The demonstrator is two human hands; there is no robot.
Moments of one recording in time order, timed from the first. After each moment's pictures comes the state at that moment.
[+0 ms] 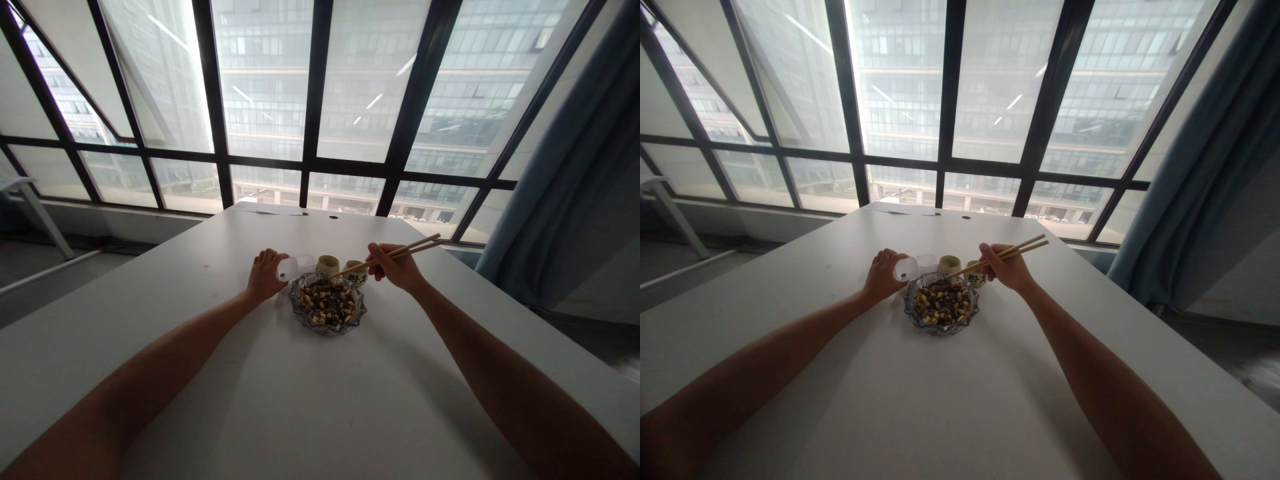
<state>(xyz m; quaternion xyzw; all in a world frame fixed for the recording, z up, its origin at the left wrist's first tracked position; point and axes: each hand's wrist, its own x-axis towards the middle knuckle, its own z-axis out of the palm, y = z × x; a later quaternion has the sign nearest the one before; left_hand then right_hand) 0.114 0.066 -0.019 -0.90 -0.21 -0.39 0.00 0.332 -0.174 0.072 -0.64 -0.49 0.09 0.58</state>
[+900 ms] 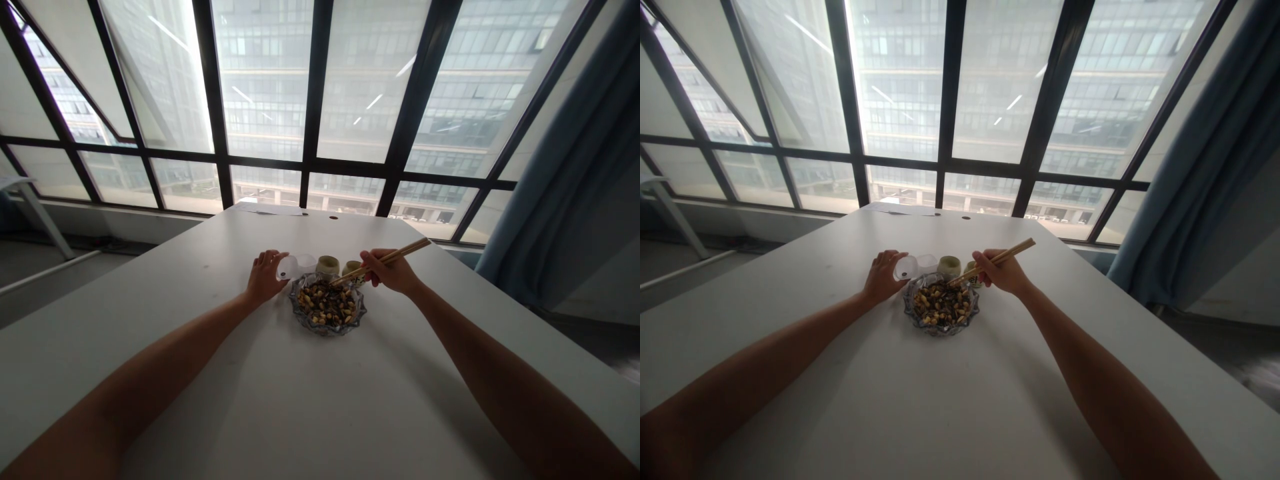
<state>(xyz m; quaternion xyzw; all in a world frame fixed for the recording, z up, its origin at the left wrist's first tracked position) 0.115 0.070 -0.027 -0.89 -0.20 -0.40 0.02 0.330 -0.174 0.069 -0.66 -0.53 0.11 0.52</state>
